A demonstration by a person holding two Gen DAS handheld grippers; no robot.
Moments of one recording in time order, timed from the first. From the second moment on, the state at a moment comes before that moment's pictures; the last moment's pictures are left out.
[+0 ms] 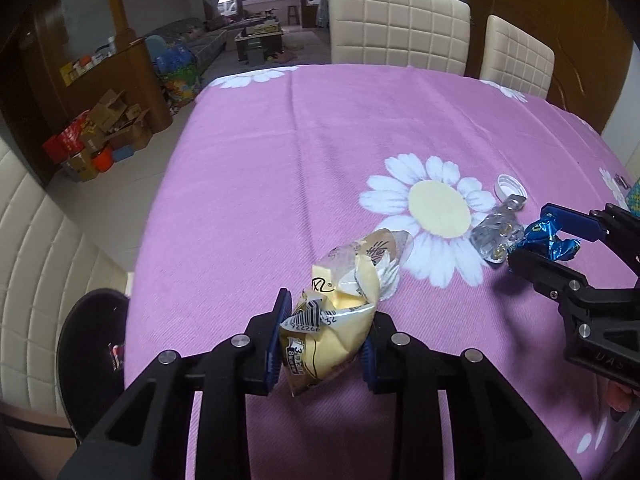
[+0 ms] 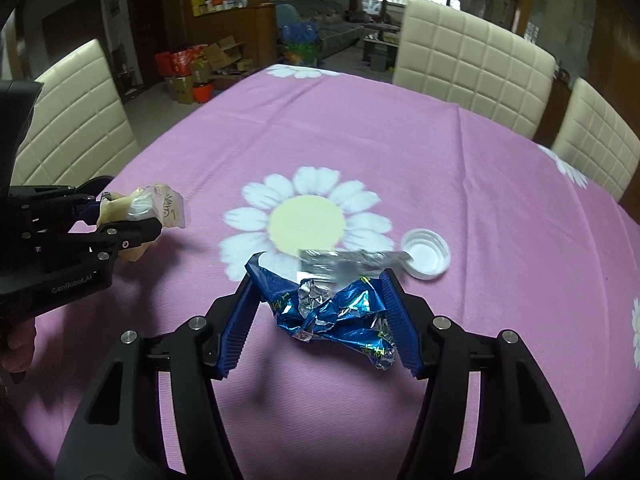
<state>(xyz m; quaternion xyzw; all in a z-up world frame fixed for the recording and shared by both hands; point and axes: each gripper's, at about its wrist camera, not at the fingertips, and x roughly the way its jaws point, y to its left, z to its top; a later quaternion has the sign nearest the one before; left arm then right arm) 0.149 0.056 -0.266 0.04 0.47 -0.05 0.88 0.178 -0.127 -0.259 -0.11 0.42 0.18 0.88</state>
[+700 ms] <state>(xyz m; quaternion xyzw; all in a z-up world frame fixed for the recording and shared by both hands) 0.059 0.159 -0.230 -0.02 0.44 0.10 0.89 0.129 0.005 -0.220 -0.18 0.36 0.33 0.85</state>
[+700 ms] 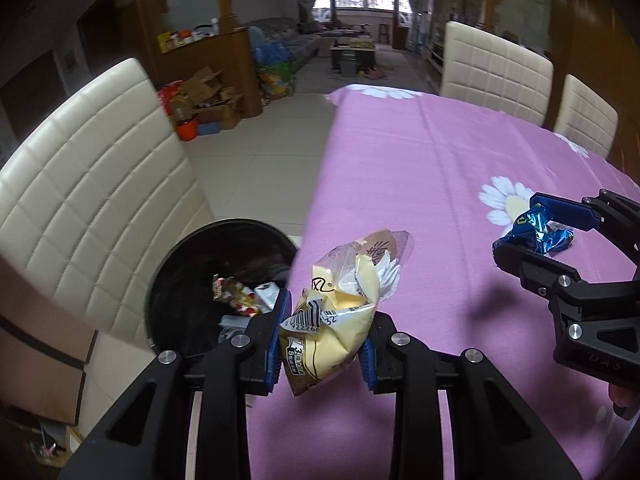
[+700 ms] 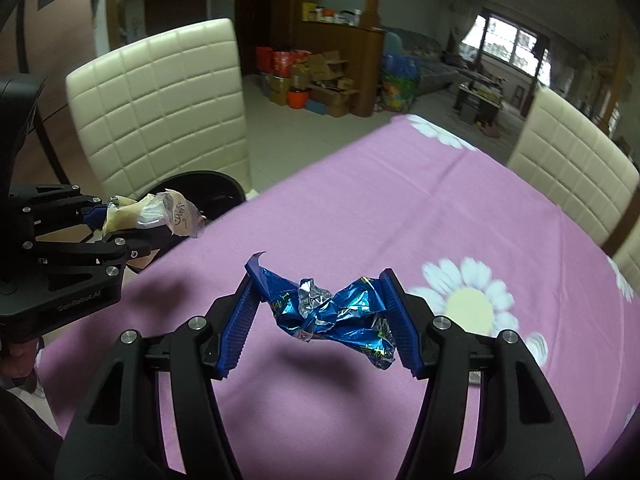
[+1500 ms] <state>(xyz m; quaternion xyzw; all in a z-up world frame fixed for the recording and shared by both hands) 0.038 0.241 -0.224 -0.05 0.42 0.20 0.88 0.128 0.120 -0.200 -0.23 0.31 0.42 0.82</state>
